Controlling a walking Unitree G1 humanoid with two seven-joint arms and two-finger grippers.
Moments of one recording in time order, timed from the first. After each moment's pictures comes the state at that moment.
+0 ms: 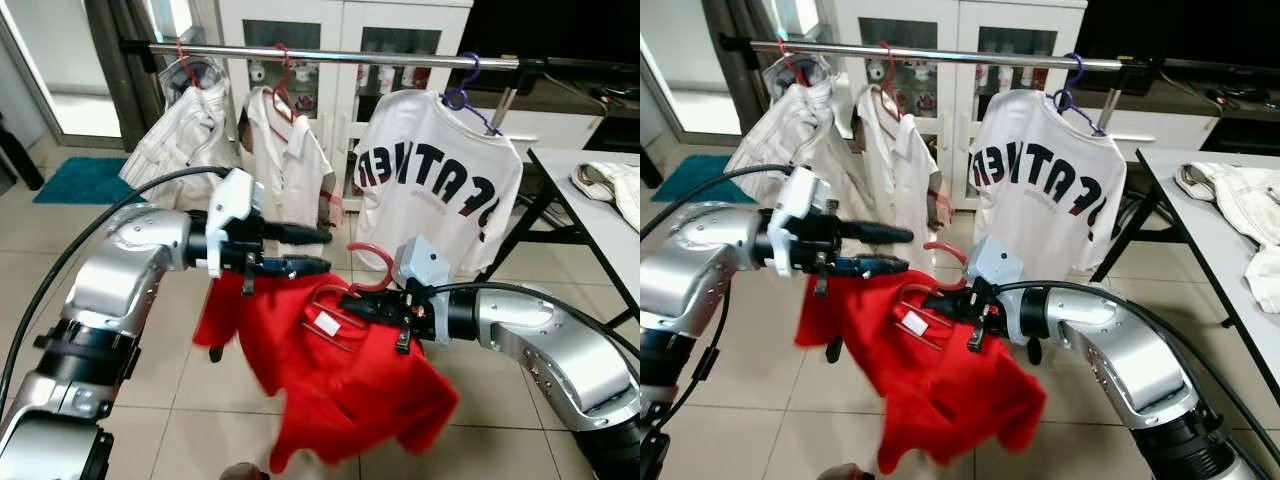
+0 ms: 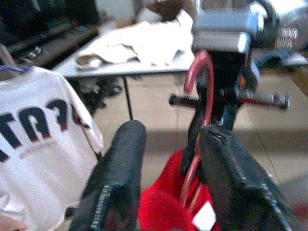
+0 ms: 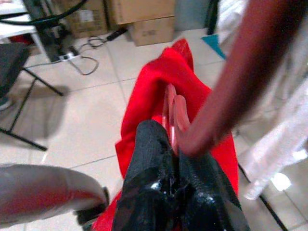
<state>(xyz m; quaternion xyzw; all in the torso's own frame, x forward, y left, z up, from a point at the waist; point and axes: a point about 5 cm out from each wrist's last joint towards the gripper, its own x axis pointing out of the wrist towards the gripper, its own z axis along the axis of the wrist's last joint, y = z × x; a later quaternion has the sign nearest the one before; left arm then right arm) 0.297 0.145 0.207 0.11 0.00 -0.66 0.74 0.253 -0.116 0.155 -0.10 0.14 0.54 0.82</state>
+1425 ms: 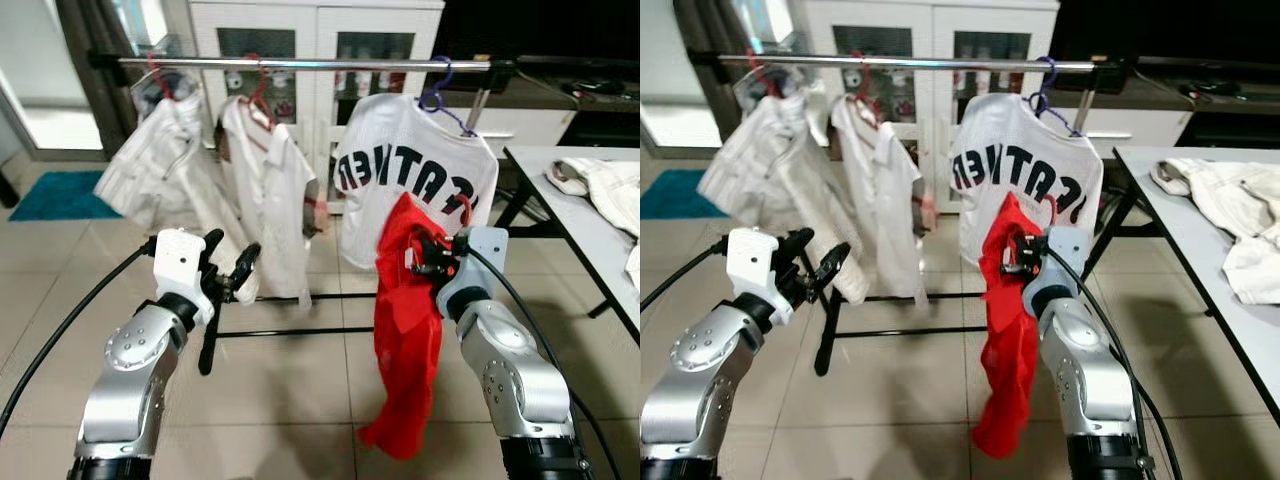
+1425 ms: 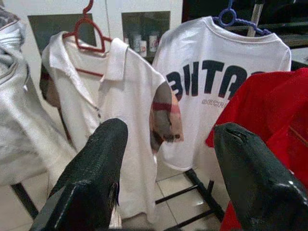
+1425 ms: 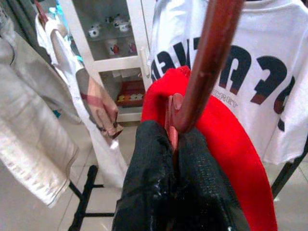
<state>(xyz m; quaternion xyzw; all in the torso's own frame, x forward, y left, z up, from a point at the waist) 0.270 0.179 0.130 0.03 0.02 -0.17 0.98 0.287 -0.147 0.114 0.08 0.10 0.07 0.99</state>
